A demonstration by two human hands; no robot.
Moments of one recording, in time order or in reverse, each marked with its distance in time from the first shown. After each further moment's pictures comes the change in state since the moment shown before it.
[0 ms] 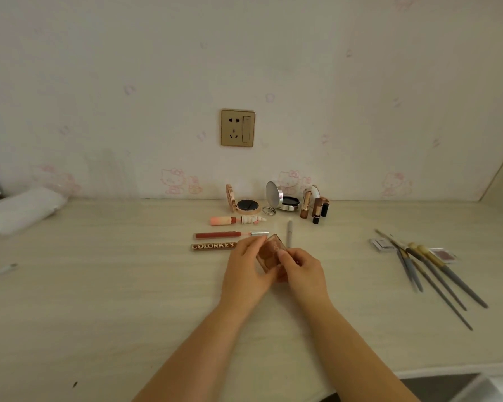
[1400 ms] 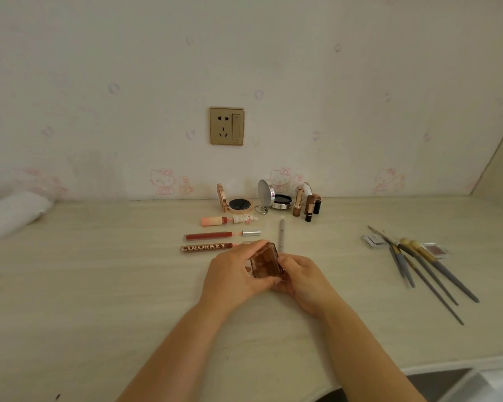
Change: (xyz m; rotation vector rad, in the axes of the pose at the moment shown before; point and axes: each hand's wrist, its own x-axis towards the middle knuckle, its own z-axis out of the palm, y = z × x) left_hand 0.001 -0.002 -0.017 0.045 -0.094 0.162; right_hand 0.004 0.002 -0.023 0.275 -0.407 0.177
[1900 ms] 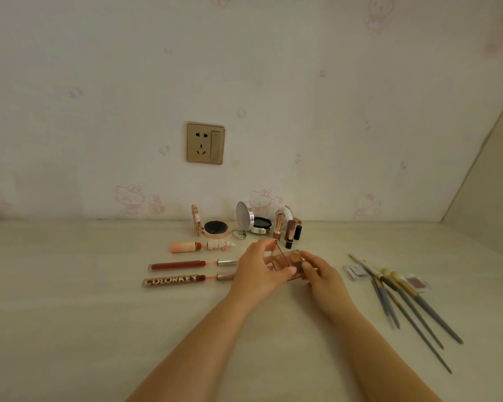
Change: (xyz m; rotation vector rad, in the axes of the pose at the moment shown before) left_hand 0.087 0.016 0.075 -0.333 -0.060 -0.171; right_hand 0.039 -0.014 -0.091 -0.636 0.424 -0.197
